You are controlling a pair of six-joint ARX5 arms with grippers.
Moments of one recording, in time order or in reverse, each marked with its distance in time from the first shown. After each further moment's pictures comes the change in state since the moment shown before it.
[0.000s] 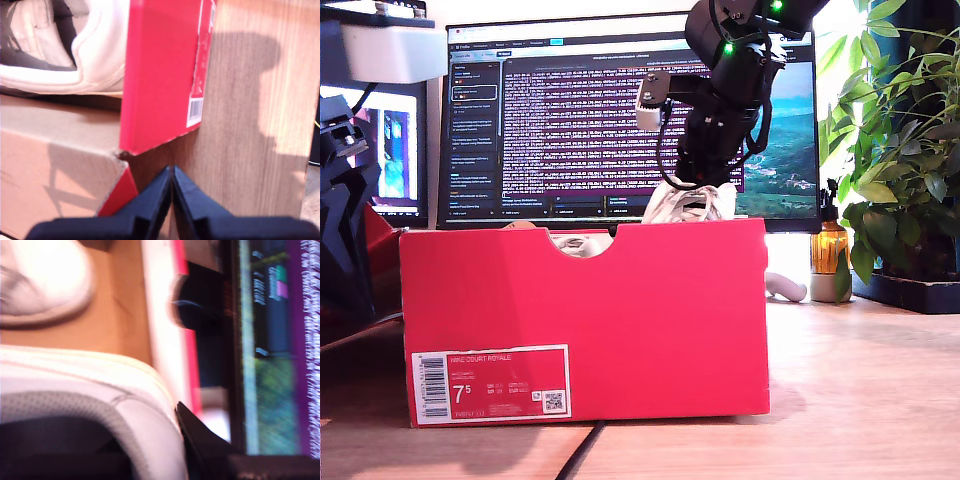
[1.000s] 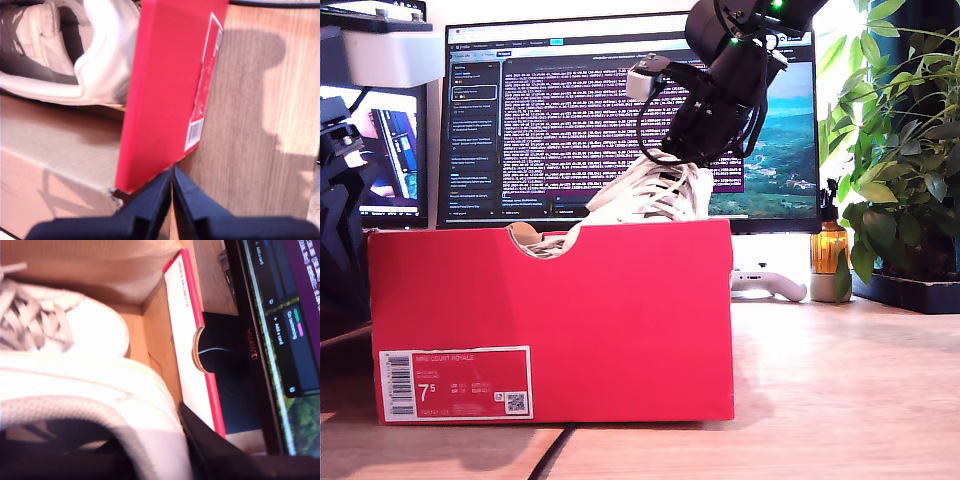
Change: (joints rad) left arm 0.006 0.000 0.000 0.002 -0.007 0.000; right arm -0.013 -0.002 0.000 0.015 -0.179 0.146
